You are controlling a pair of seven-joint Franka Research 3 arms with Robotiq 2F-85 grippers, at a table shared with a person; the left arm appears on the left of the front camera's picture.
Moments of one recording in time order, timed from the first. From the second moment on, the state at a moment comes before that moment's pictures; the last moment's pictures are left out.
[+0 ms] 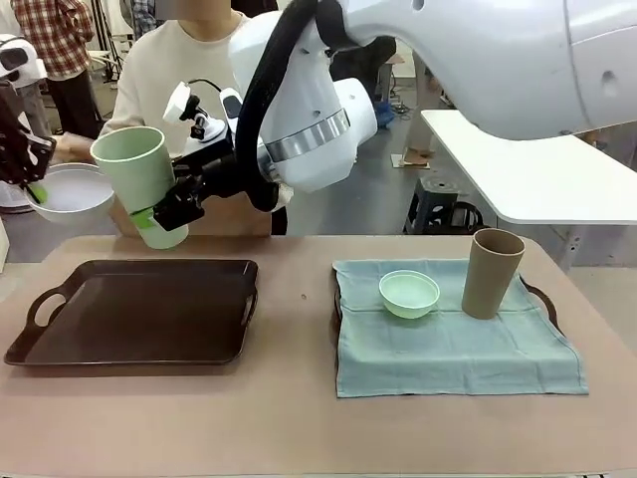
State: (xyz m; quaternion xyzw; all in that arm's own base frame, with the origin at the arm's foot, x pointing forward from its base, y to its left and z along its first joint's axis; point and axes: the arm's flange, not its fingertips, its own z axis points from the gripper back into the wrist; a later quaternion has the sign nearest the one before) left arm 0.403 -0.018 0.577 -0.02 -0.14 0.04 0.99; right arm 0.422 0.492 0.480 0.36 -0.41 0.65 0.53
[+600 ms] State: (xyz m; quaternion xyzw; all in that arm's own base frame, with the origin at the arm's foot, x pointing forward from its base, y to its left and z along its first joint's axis) left arm 0.405 -0.024 0.572 -0.01 -0.14 0.03 0.99; right arm 0.432 0.489 0.468 0.36 -0.40 0.65 0.53
